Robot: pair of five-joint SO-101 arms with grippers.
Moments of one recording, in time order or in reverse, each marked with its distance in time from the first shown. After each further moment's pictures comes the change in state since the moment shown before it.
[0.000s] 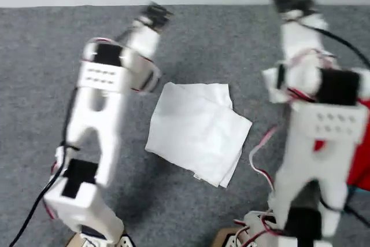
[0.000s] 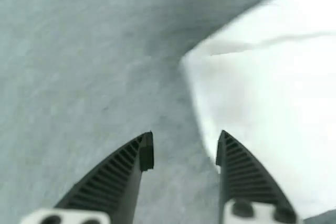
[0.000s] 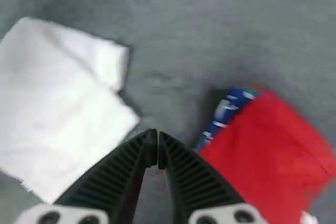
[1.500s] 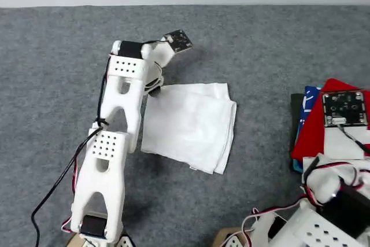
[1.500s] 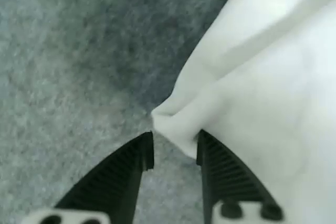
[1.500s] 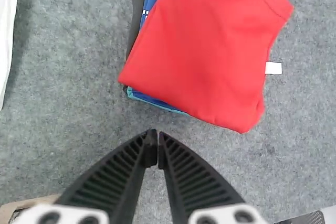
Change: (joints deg) left arm -5.5 51.9 -57.4 15.0 -20.1; right arm 27.4 -42.4 44.8 -0.4 13.9
